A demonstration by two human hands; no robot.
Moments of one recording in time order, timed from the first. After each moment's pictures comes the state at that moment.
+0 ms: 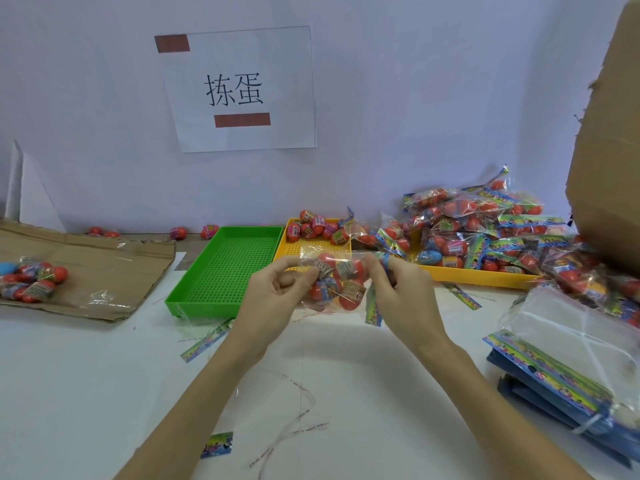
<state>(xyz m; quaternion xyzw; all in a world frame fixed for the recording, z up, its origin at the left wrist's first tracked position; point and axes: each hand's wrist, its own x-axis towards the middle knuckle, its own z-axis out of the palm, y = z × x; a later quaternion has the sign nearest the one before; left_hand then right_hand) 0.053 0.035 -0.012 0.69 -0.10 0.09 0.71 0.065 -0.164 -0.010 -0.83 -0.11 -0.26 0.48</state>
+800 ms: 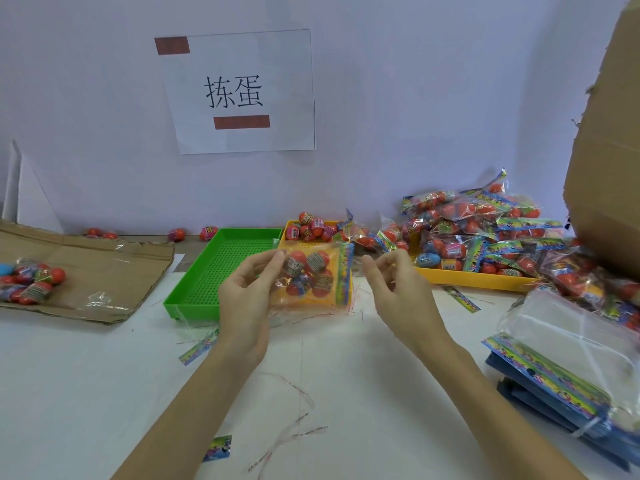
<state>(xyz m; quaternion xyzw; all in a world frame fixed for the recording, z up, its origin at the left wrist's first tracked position) 0.056 0.039 -0.006 0.53 0.05 0.17 0.83 0.065 -0.169 -0.006 -0.84 -0.07 -0.16 0.51</state>
